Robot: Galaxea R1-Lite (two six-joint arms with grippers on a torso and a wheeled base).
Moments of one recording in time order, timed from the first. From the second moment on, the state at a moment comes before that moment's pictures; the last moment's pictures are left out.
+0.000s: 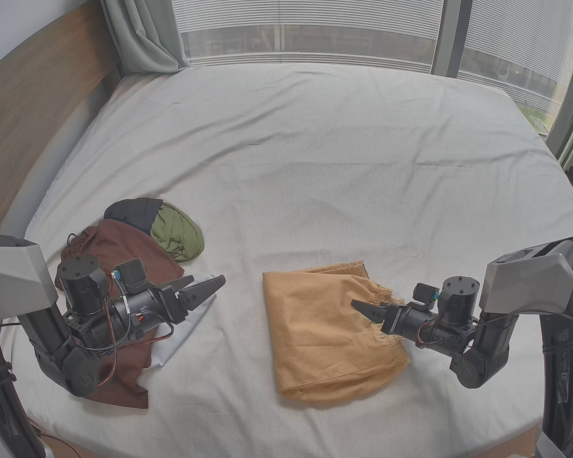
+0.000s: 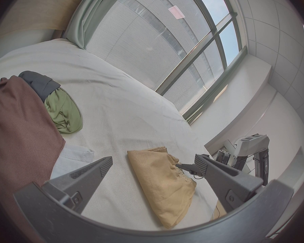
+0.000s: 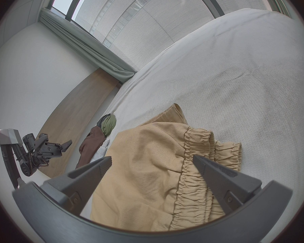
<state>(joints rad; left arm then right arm) -0.23 2.07 -0.38 -1.55 -0.50 -0.44 0.35 2.43 -0.58 -1.55 0.30 0.53</state>
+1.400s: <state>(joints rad) -0.16 2.01 -0.32 -1.55 -0.67 0.12 0.21 2.30 -0.21 -1.54 0.58 0.23</state>
